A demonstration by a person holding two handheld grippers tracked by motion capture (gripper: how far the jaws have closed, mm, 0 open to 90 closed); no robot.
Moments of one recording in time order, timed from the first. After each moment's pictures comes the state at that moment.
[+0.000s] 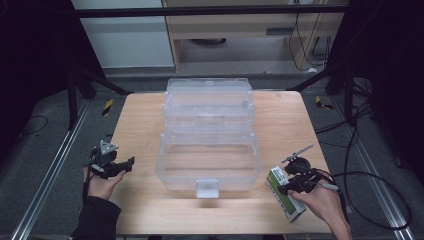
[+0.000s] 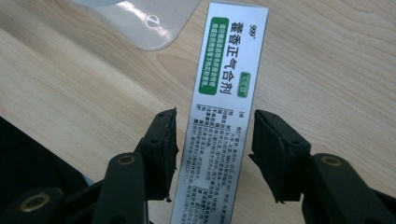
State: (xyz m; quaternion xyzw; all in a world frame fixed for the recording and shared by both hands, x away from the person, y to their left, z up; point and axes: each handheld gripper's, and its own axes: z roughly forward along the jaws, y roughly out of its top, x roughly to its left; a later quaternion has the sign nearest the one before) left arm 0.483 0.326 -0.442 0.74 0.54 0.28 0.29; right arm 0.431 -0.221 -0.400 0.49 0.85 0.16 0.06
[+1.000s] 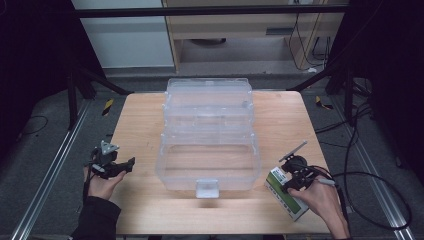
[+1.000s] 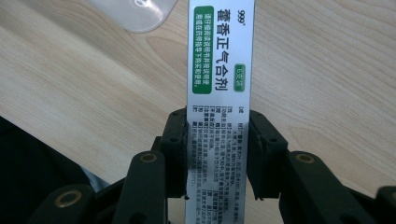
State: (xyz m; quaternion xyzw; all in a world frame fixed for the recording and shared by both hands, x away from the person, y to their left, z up) left arm 0.483 0.326 -0.444 0.74 0.54 0.27 0.29; right arm 0.440 -0.218 -0.398 0.49 0.86 0.11 0.05
